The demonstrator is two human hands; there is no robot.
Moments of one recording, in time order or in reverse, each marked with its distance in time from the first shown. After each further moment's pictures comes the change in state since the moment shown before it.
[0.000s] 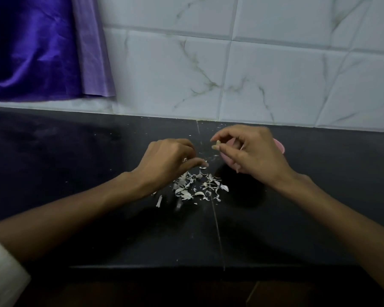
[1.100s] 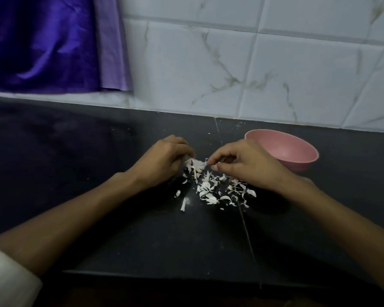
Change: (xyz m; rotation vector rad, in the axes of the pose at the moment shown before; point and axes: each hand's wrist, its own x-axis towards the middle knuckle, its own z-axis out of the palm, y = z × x) left_hand -0.023 -0.066 0.001 -0.117 -0.078 -0.020; right_hand 0.025 -0.003 0.047 -0.027 -0.379 0.178
